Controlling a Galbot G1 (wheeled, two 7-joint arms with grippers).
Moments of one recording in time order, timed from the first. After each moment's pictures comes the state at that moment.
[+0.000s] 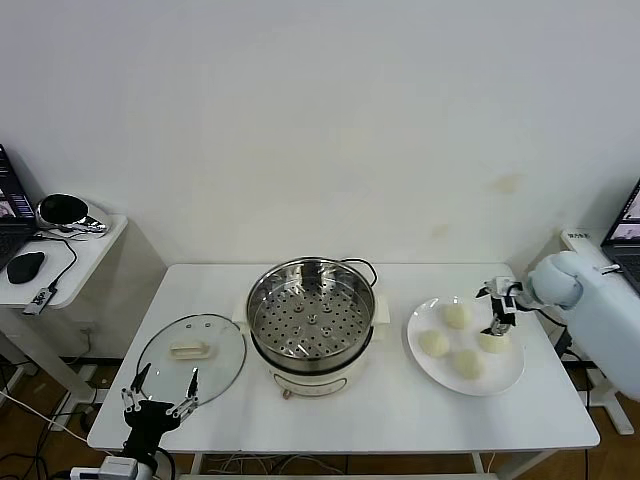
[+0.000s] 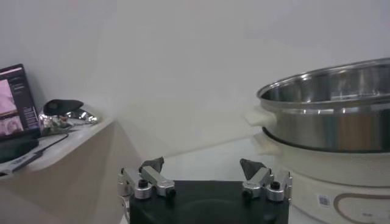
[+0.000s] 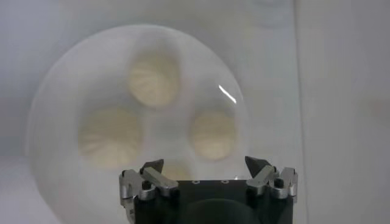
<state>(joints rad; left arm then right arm) 1.74 -1.22 -0.65 -2.11 -0.10 0.05 -0.10 -0.17 0.75 -0.41 1.08 -0.33 -0.11 -1.05</state>
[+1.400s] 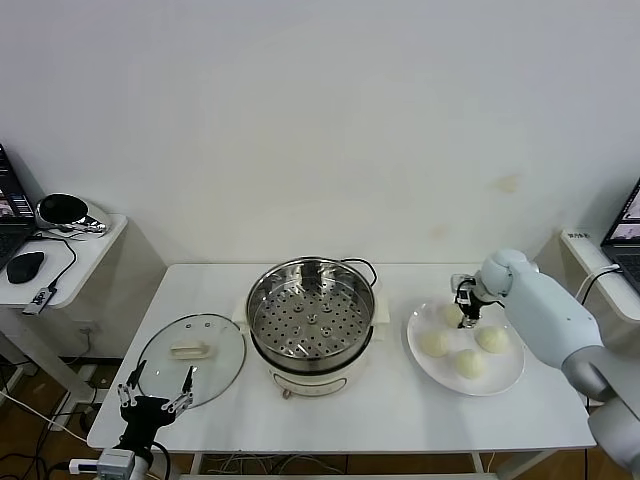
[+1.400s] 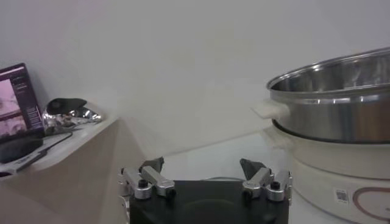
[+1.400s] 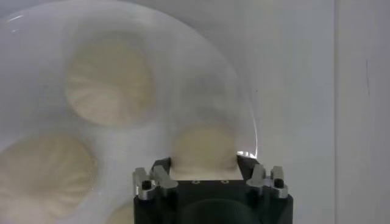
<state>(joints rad) 1.71 -1.20 -0.66 -2.07 -0.11 0.05 -0.10 -0.09 1.00 -0.43 0.72 -0.48 -0.09 -1.02</state>
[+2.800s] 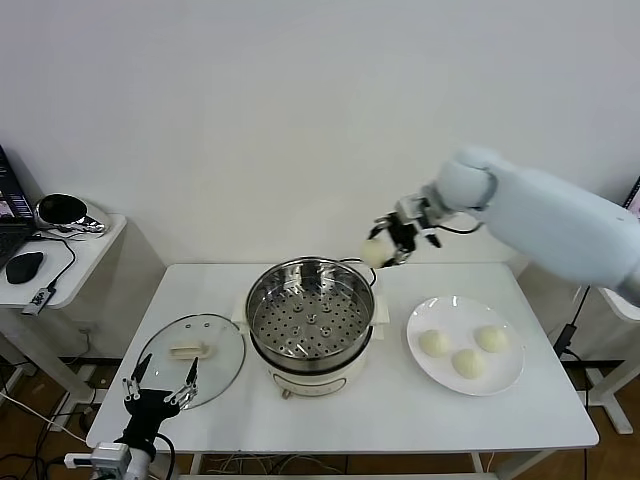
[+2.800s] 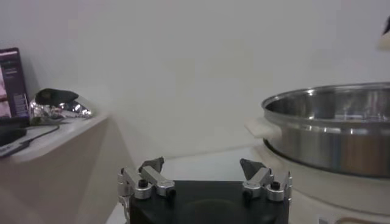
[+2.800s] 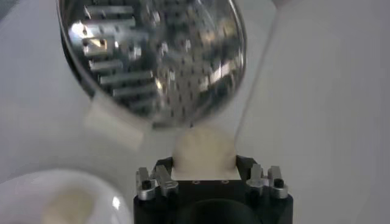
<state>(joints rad) 1.68 -1.19 -0.65 -2.08 -0.24 0.04 -0.08 0.52 1.06 -1.13 1.22 0.14 0.07 -1.02</state>
